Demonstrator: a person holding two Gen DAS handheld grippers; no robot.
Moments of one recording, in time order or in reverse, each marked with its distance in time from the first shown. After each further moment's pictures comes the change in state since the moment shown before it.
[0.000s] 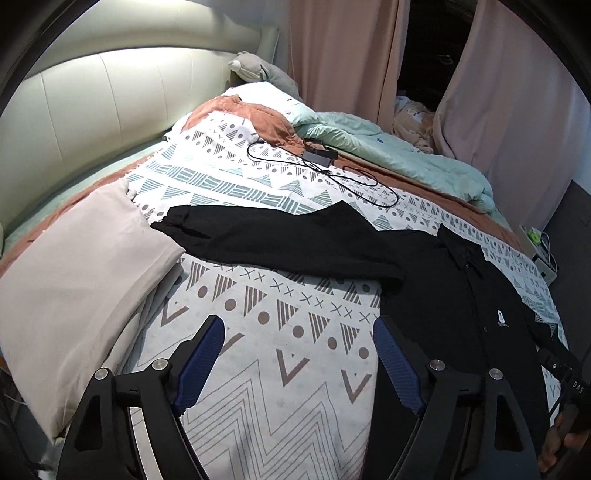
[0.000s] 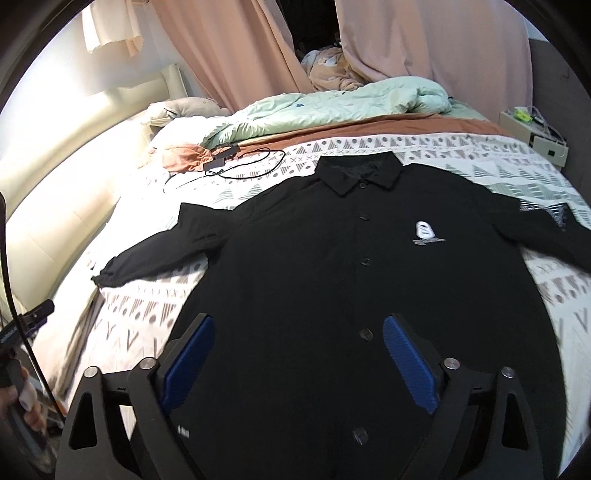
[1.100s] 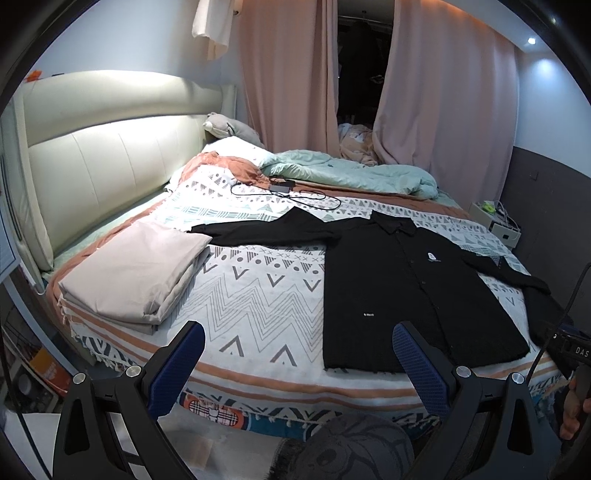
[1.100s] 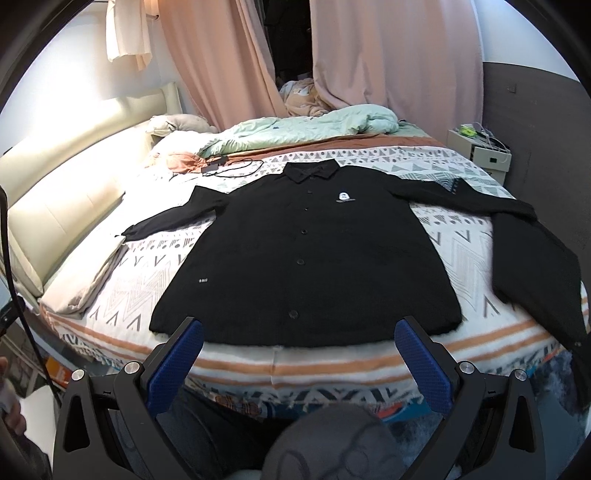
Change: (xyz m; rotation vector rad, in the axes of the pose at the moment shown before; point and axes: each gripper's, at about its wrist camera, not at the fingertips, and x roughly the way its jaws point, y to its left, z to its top) left arm -0.252 -0.018 -0.172 0.200 -0.182 -0.049; right arm -0.249 -0.002 -0.170 -0.029 -0.097 -0.133
